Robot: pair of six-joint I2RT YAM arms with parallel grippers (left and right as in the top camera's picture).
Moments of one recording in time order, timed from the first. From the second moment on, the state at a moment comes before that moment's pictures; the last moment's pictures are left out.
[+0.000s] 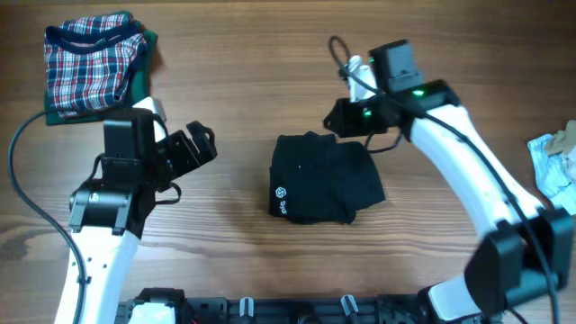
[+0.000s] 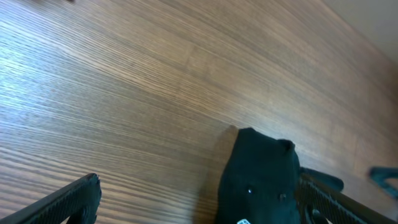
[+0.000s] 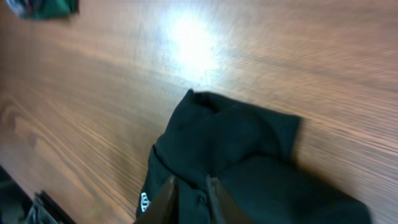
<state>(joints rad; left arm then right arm) -0.08 1.06 0.97 -0.78 0.14 -0.56 0.32 1.69 1.33 -0.78 -0.46 0.19</state>
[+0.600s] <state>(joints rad) -0.06 1.12 0.97 -0.82 0.24 -0.56 0.23 1.88 1.14 -0.70 -0.42 0.26</state>
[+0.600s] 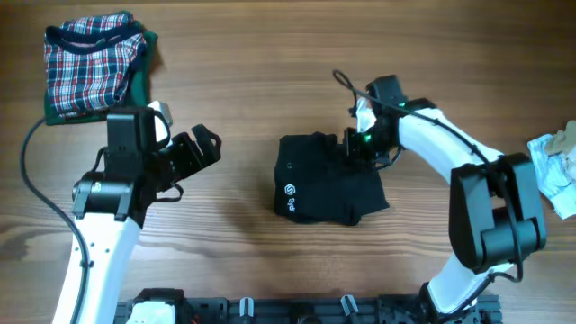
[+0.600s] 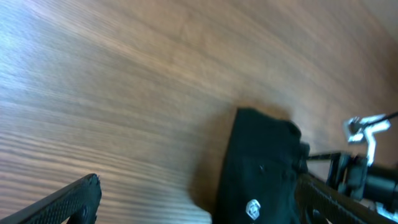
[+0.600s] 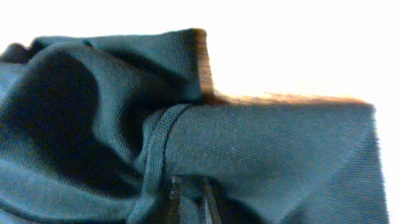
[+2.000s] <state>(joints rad) -0.35 1.90 0.90 0.22 0.90 -0.74 0.02 1.58 1.42 -1.14 -0.52 0.03</state>
